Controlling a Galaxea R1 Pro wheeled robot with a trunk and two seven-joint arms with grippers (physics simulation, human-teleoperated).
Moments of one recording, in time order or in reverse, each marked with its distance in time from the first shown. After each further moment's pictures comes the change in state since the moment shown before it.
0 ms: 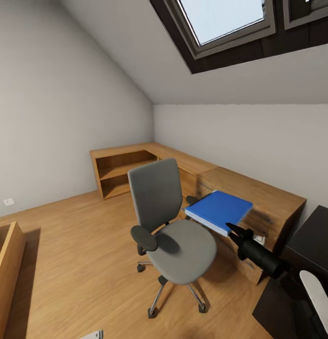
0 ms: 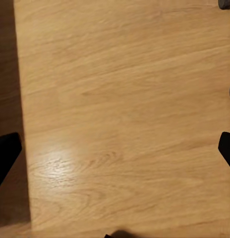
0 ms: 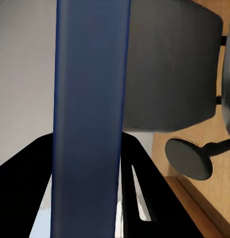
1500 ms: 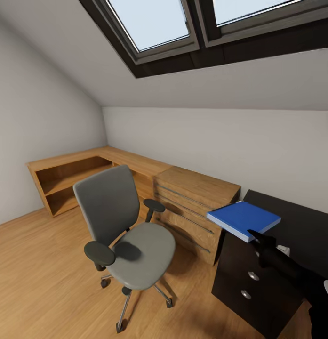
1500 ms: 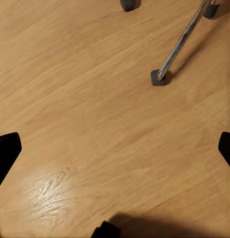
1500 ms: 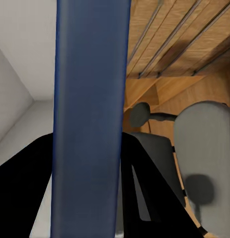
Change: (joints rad) left arm 0.000 -0.055 -0.032 0.086 -0.035 -0.065 0.002; right arm 0.005 -0.004 -0.194 0.051 0.021 0.006 -0.057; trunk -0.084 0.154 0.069
